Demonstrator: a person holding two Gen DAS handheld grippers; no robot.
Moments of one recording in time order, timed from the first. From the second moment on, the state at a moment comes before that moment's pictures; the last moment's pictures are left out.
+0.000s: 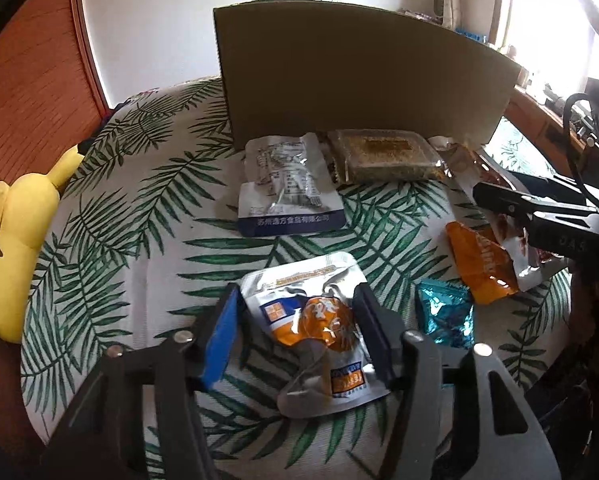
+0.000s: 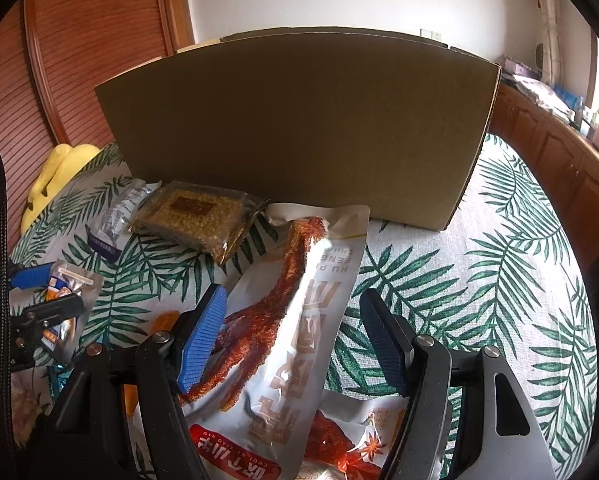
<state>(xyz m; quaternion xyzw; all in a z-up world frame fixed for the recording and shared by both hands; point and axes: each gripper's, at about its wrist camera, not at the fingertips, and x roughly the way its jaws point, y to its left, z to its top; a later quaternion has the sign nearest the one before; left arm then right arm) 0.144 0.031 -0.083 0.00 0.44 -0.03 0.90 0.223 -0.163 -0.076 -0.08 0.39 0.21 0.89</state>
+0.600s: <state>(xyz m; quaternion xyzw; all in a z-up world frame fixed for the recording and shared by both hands) 0.124 0.026 -0.082 0.00 0.47 -0.04 0.88 0.223 -0.162 -0.076 -0.08 0.39 0.21 0.89</state>
